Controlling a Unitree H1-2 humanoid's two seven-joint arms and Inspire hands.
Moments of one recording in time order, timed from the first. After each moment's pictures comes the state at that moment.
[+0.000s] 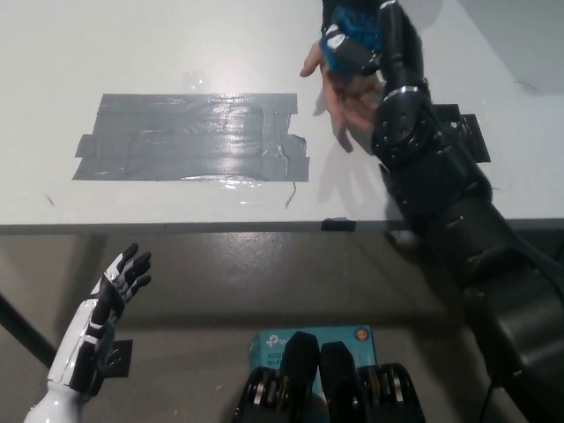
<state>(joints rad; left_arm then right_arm) 0.02 0.24 0.02 -0.13 -0.08 -0.21 -0.19 -1.22 -0.01 0.16 1.21 -0.30 -0.02 -0.42</state>
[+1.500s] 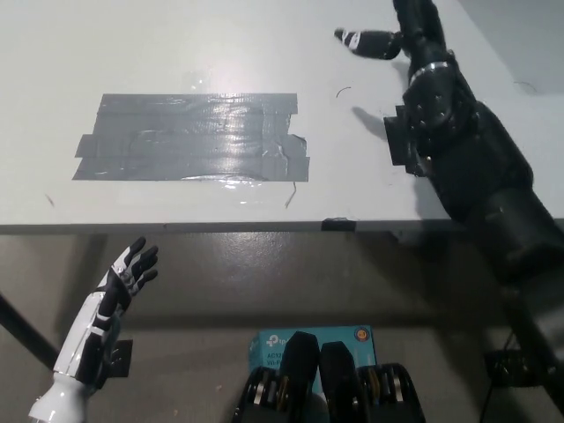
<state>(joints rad) 0.00 0.25 0.01 -0.13 -0.08 -0.19 -0.19 -1.13 -0.12 0.20 0.93 -0.32 -0.04 -0.29</state>
